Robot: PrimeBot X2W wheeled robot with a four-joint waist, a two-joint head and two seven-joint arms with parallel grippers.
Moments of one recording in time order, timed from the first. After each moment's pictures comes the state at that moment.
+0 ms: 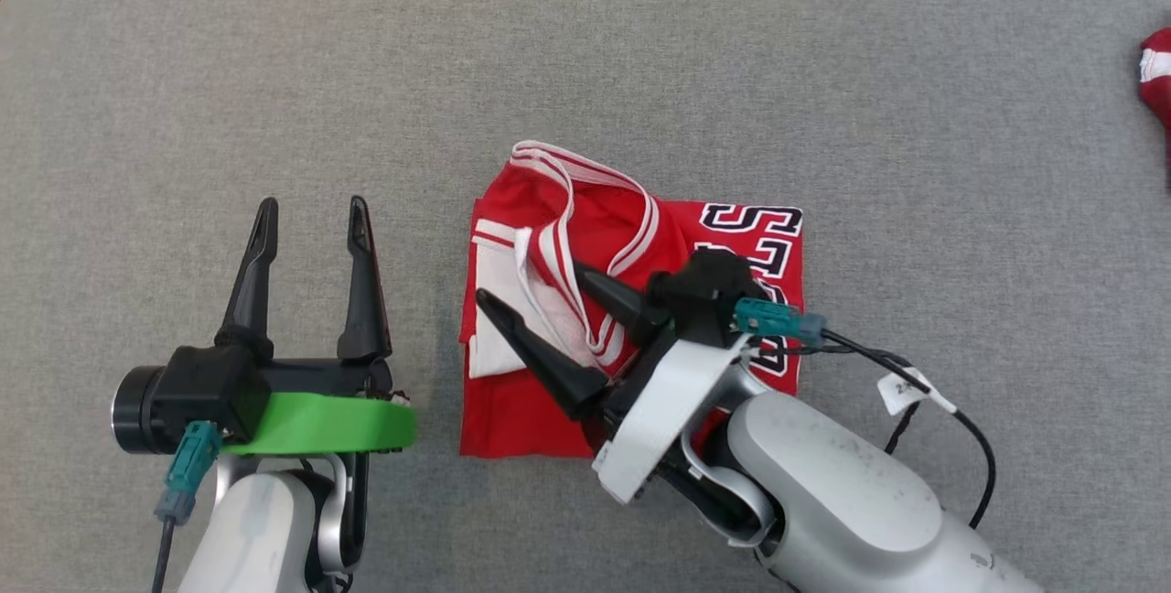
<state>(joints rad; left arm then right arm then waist) -0.22 0.16 -0.27 0.01 -0.33 0.14 -0.26 -0.54 -0.08 0.78 0.24 0.62 0.13 -0.08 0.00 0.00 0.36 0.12</state>
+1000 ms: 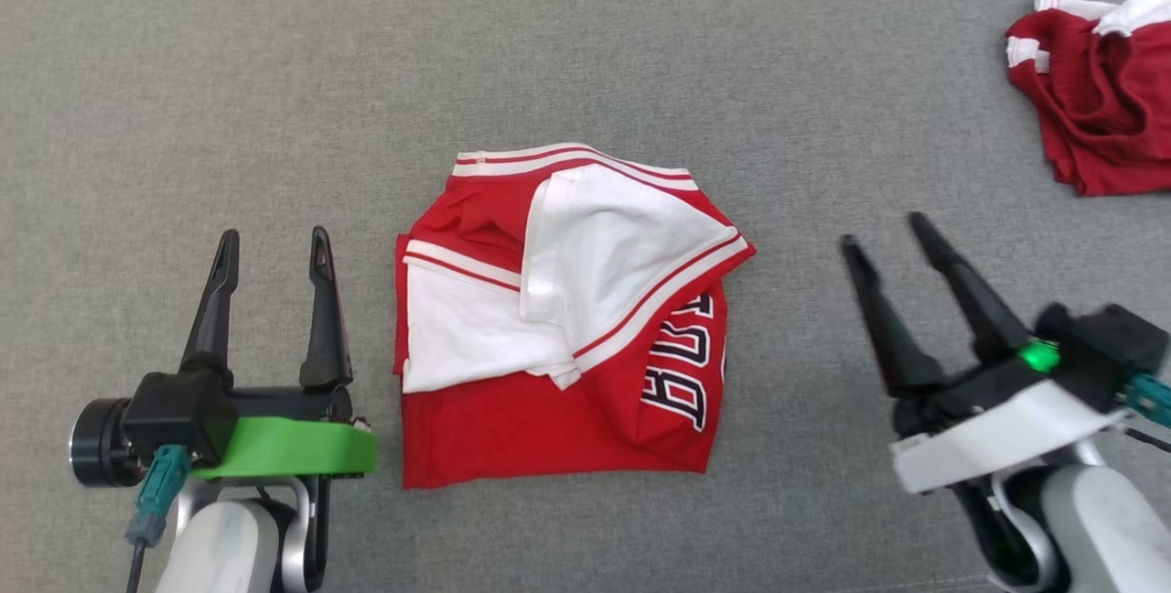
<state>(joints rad) -0.17 0.19 -0.21 0.01 -0.30 0.13 -0.26 -0.11 -0.27 0.23 -0.15 0.45 0.13 -0.11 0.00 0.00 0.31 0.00</state>
